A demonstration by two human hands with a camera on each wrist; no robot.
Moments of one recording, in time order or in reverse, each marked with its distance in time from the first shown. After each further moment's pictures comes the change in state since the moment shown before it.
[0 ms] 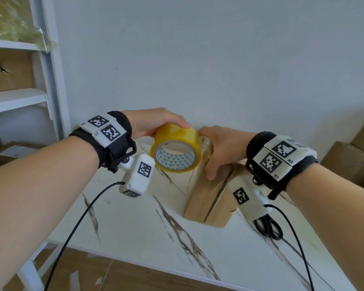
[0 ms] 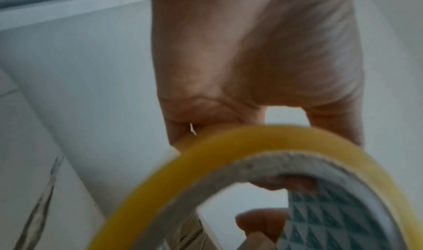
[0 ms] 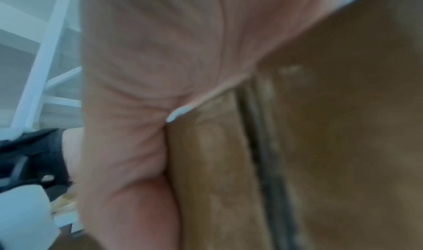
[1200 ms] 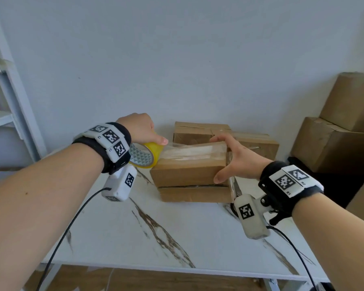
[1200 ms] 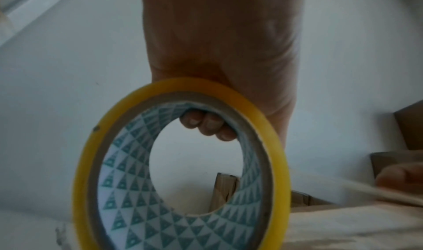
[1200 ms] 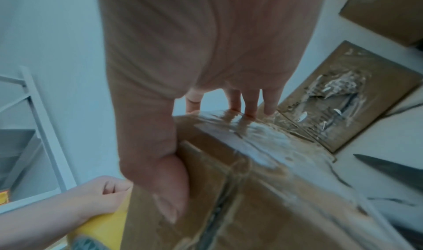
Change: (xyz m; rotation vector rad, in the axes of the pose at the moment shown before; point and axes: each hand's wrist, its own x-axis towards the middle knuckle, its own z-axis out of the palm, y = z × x) left_hand 0.057 0.003 0.033 0.889 0.272 -0.050; right_hand -0.051 0.118 0.059 0.626 0.223 0.097
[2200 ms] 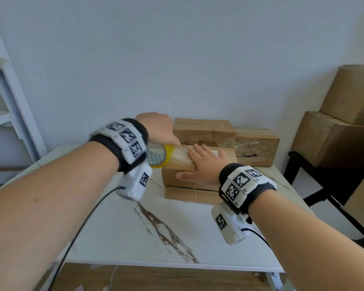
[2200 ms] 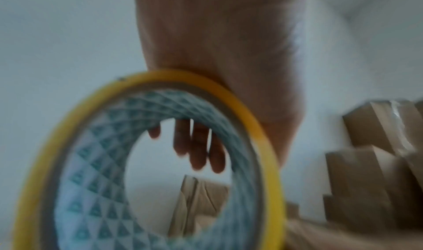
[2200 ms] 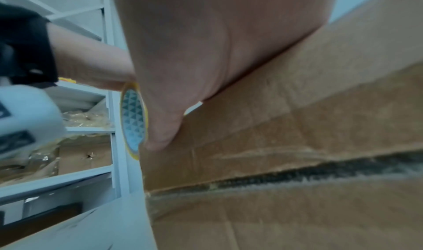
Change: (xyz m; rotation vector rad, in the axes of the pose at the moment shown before) left_hand -0.015 0.045 -0.004 0.211 -0.111 0.119; right_hand 0.027 -0.025 0.067 -0.738 -0.112 0.023
